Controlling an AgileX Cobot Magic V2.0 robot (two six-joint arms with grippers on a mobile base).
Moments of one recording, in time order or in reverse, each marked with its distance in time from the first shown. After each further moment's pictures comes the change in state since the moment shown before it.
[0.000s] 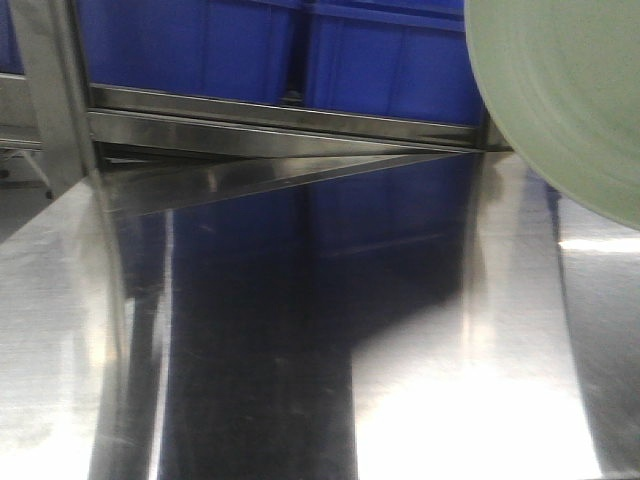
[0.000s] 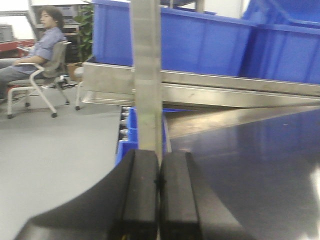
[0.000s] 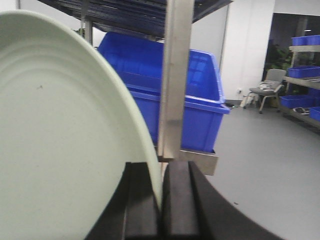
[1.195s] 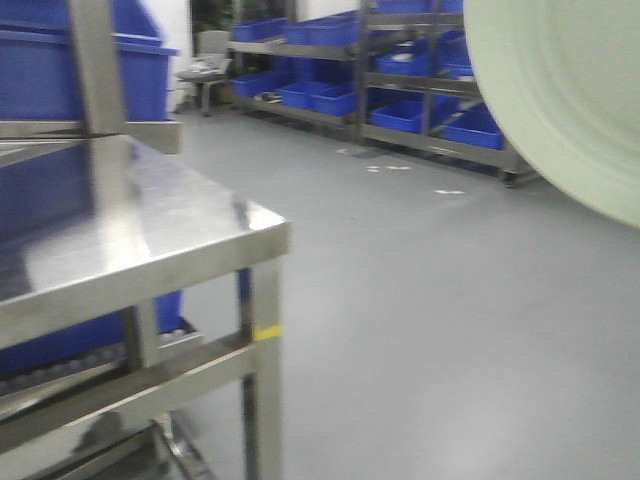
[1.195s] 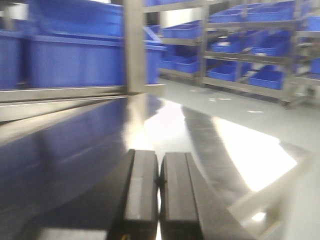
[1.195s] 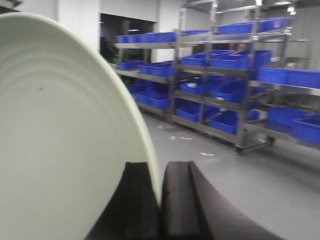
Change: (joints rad) left arm 0.000 0.000 0.000 0.000 0.000 0.000; right arm 0.000 -0.005 0.000 0.000 -0.007 0.000
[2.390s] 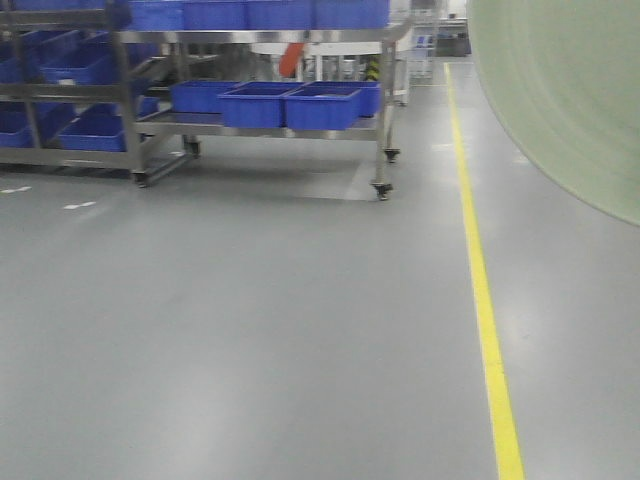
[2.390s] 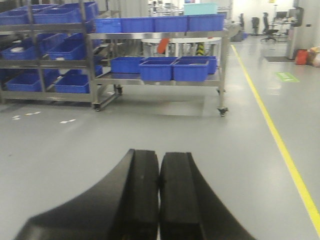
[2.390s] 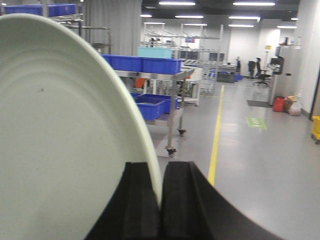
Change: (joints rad) left arm 0.000 0.000 0.000 0.000 0.000 0.000; right arm 0.000 0.000 0.000 0.002 0.000 0.000
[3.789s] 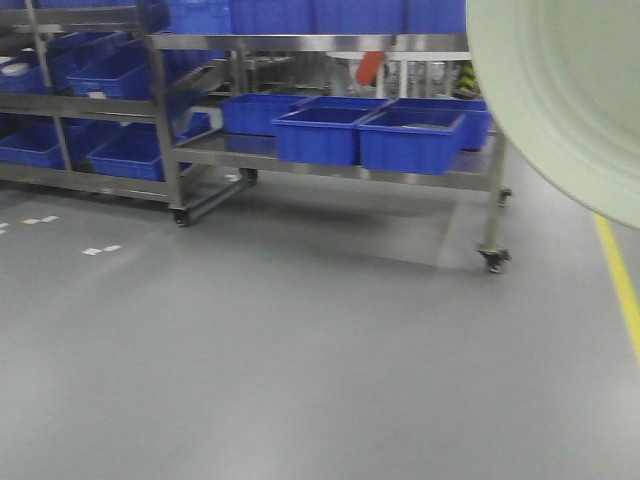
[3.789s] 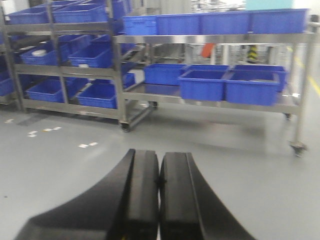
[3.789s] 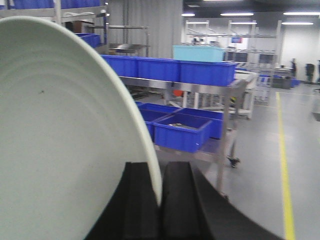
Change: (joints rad) left arm 0.000 0.000 0.000 0.000 0.000 0.000; right arm 0.000 0.000 0.000 0.000 0.000 0.000
